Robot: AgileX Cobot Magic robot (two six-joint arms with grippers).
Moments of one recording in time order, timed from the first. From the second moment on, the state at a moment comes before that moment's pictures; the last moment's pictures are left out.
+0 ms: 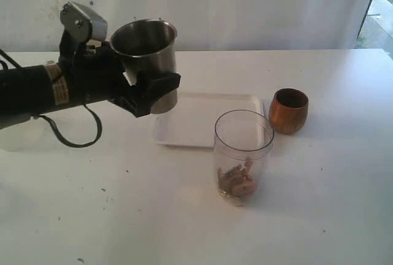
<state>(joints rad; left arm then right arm) -0.38 1.65 -0.82 0.90 -0.75 -0.63 0.00 0.00 -0.01 0.00 0.34 0.00</state>
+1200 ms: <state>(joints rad) -0.55 1.89 -1.09 0.92 -0.61 -0.46 0.00 0.00 -0.01 0.00 0.34 0.01</state>
